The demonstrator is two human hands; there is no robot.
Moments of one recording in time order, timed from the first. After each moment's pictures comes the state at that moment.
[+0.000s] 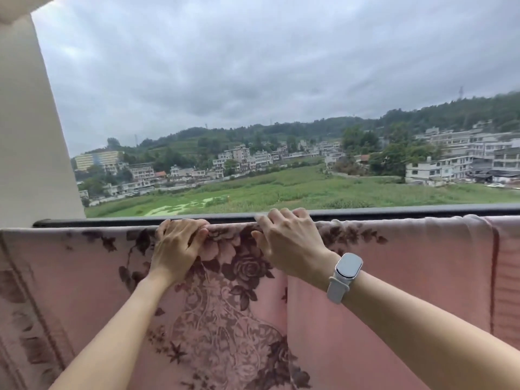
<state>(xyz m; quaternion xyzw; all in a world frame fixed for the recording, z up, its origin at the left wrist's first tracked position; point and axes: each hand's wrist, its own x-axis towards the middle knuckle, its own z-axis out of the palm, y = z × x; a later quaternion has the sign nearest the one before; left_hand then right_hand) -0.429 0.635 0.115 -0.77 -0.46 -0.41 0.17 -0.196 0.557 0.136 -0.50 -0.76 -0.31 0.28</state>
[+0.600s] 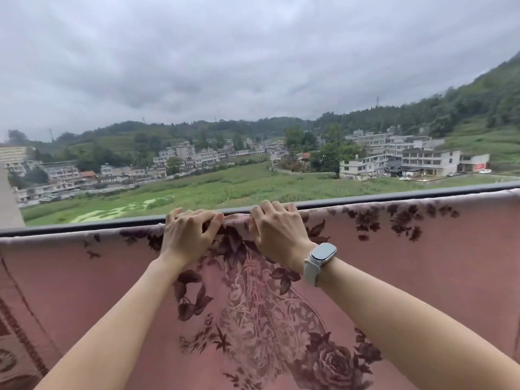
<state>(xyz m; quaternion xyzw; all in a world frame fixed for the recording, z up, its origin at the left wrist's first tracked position) -0.552 0.691 0.139 -0.81 -0.42 -0.39 0.14 -0.374 0.616 0.134 -0.59 -0.69 -0.31 0.27</state>
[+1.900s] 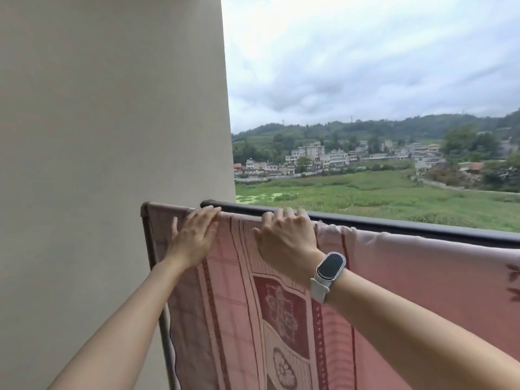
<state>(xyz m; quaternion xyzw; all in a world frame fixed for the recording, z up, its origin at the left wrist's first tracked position) -1.176 0.903 0.106 -0.67 -0.64 -0.33 0.16 -0.954 0.875 0.137 -0.41 -0.81 -0.31 0.28</state>
